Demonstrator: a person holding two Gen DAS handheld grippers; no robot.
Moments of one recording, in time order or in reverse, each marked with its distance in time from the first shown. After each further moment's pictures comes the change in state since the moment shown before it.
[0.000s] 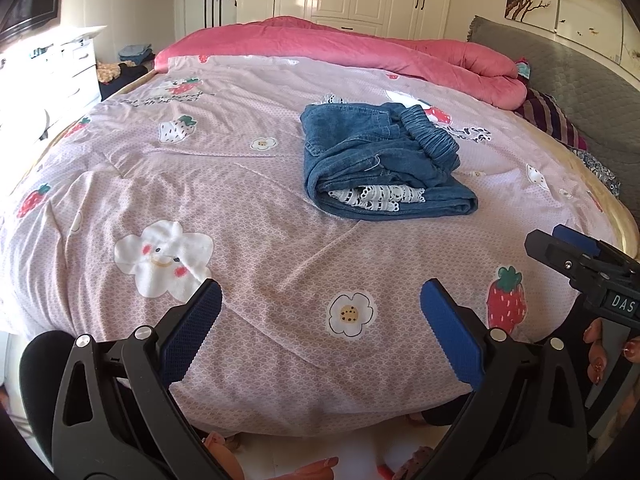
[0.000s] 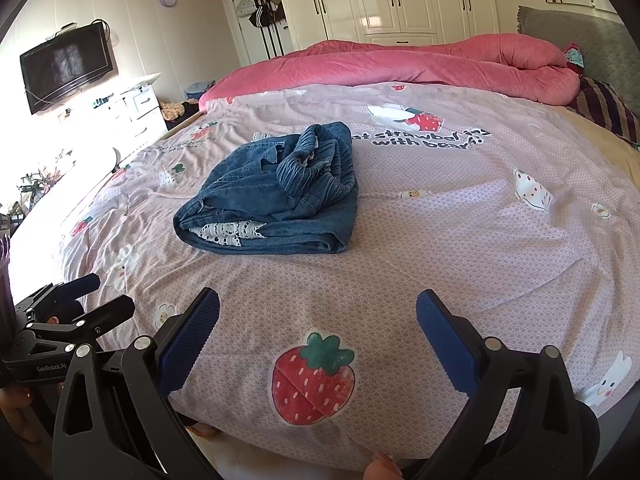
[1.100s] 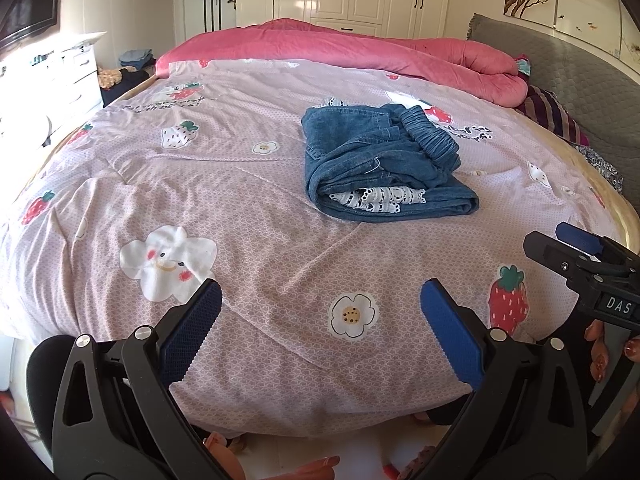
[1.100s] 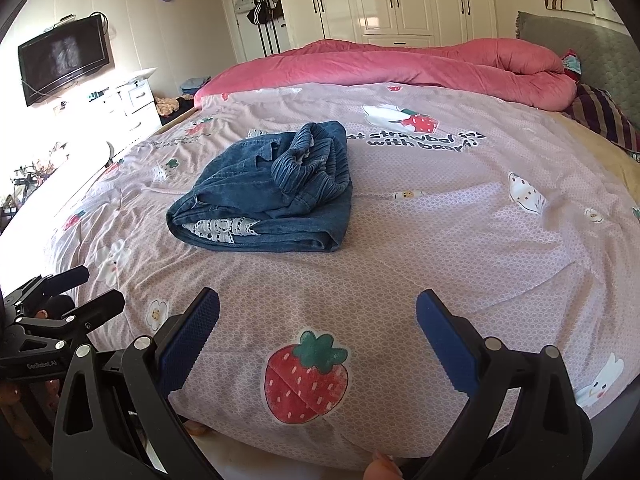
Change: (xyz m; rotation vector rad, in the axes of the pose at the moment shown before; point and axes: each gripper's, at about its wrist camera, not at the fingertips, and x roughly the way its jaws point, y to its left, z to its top) left arm -0.002 -0.003 0.002 0.015 0.000 0.017; right arm 0.000 0.000 0.001 -0.022 0.008 -0.031
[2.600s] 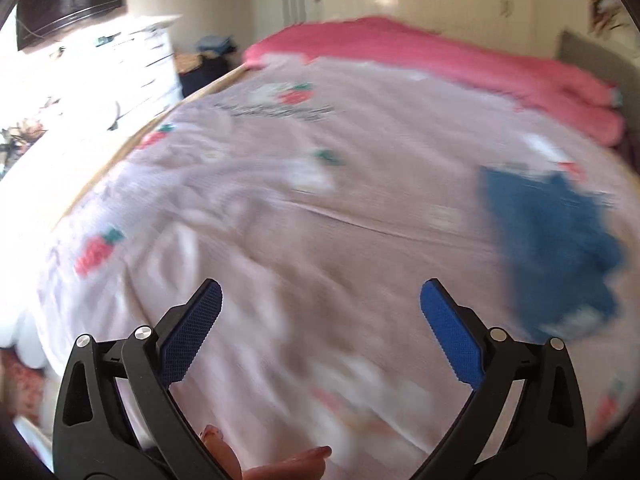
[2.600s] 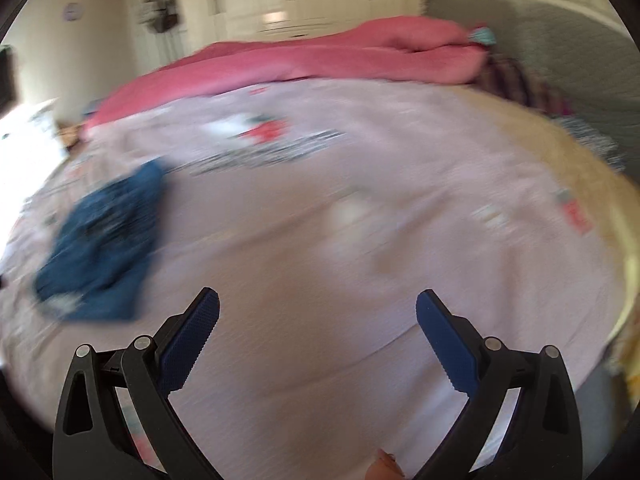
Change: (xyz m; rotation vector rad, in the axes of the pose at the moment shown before) left arm 0.069 0.146 0.097 -0.117 0.053 0.311; right arm 0.024 -0.163 0.057 0.166 0.026 -0.401
